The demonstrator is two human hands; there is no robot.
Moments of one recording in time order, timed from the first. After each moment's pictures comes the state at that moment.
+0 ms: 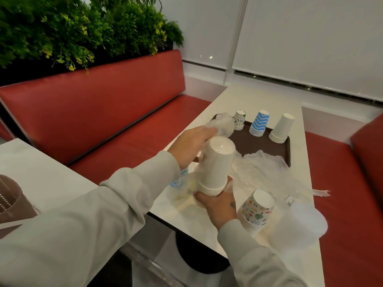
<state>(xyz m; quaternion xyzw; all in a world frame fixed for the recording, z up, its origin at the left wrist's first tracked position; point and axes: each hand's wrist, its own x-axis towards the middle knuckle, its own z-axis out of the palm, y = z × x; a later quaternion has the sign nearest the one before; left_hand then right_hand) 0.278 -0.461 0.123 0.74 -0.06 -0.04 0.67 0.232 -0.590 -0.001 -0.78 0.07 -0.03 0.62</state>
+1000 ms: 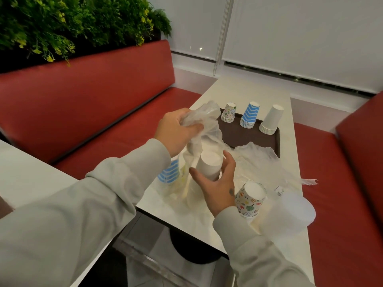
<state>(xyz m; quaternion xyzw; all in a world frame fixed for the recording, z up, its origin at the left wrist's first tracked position) 0.303 -0.453 0.110 0.78 -0.08 0.12 0.61 0.235 -0.592 0.021 -0.75 0.04 -0.10 0.66</state>
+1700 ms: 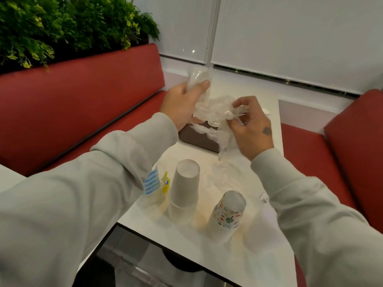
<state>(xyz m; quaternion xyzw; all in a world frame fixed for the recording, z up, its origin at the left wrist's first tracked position) 0.347 -0.521 0.177 0.68 -0.05 0.05 0.73 0.322 -0.694 0.146 -0.83 -0.09 -0.25 0.49</state>
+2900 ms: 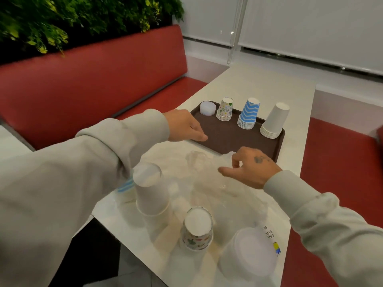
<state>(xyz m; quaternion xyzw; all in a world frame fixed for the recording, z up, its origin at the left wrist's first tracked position) 0.411 -0.575 0.140 0.97 -0.10 -0.15 0.16 0.392 -0.806 0.069 -0.97 -0.16 0.10 0.13</state>
